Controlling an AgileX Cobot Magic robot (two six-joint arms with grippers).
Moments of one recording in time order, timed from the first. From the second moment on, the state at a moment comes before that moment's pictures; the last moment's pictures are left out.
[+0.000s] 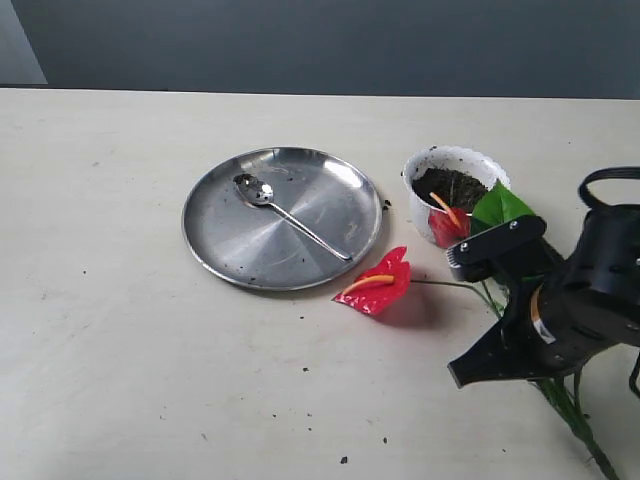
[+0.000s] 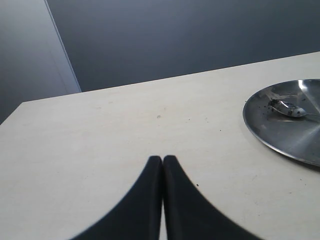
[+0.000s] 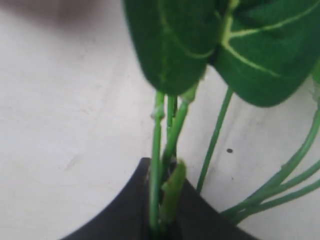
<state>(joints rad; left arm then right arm) -0.07 -0.01 0.00 0.21 0.26 -0.07 0.65 1.49 -0.57 -0.46 0.60 0.63</state>
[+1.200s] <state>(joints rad) -0.07 -0.01 0.00 0.21 0.26 -0.07 0.65 1.48 -1.02 -1.72 0.57 2.04</state>
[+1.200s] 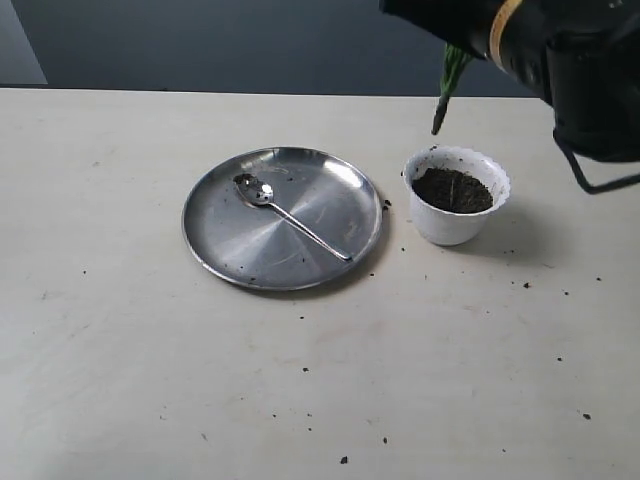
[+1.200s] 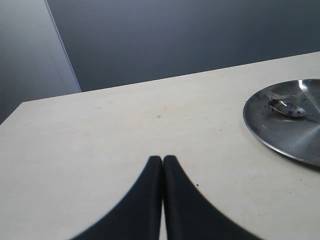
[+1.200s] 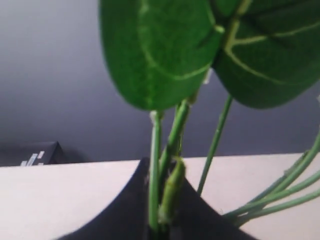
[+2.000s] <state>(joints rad) -0.07 -0.01 0.00 0.21 0.26 -0.07 0.61 1.49 -1.14 -1.73 0.27 1.82</state>
